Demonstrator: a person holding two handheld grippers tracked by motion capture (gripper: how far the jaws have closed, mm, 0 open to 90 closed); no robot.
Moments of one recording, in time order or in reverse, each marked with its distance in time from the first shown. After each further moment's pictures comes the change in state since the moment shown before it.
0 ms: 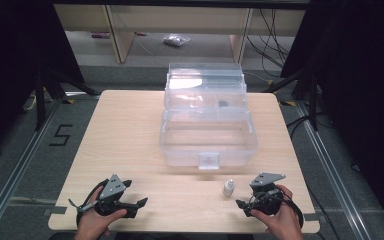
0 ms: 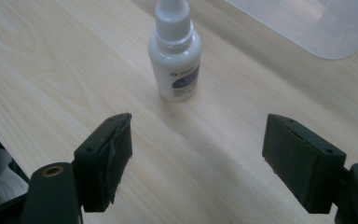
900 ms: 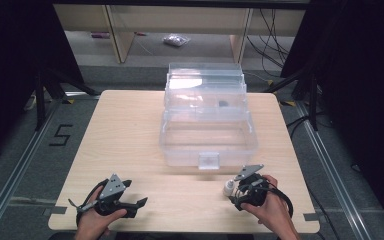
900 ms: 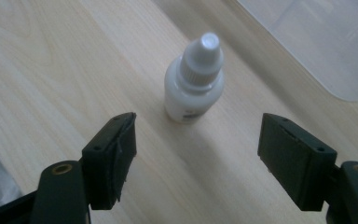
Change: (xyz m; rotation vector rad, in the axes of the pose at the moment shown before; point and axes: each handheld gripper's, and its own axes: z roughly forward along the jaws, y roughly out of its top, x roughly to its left) left arm 0.002 0.000 -0.002 0.019 -0.001 0.024; right arm 0.009 0.039 0.018 0.114 -0.028 -0.174
